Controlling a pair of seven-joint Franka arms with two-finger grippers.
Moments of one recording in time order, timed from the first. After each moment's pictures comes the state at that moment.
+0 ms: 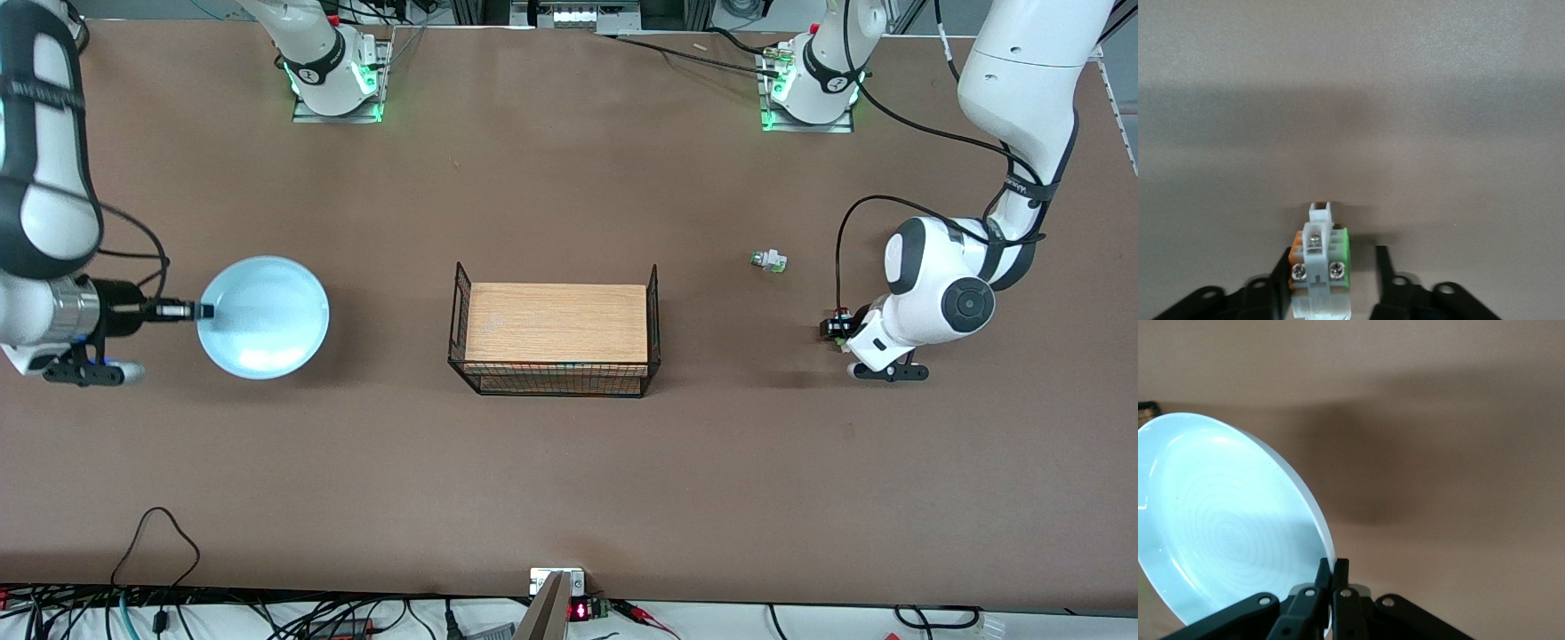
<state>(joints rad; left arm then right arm) 0.09 0.52 -0.10 -2.02 0.03 2.35 -0.03 -0.09 0.41 0.00 -1.46 0.18 1.54 -0.05</state>
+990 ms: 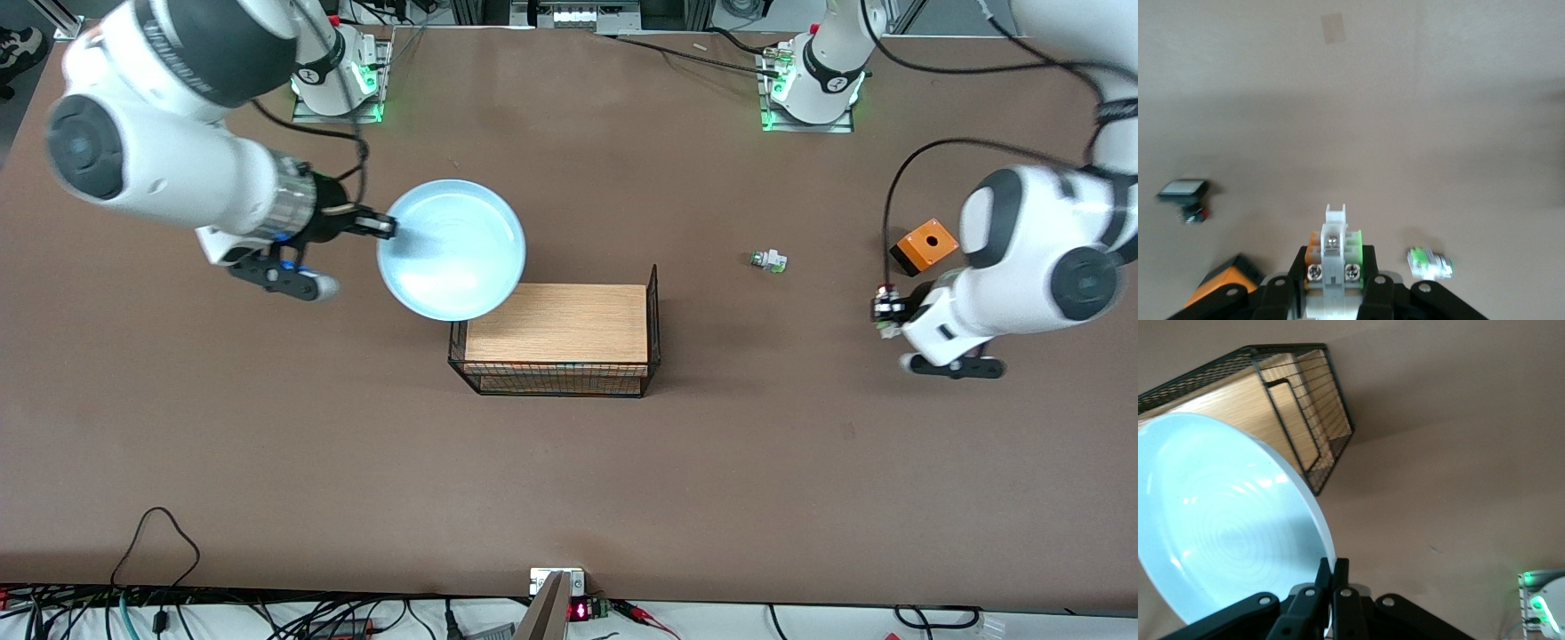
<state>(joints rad) 0.09 0.33 -0.13 -1.68 0.03 1.76 -0.02 0.33 0.30 0.04 -1.40 0.35 1.54 0.68</state>
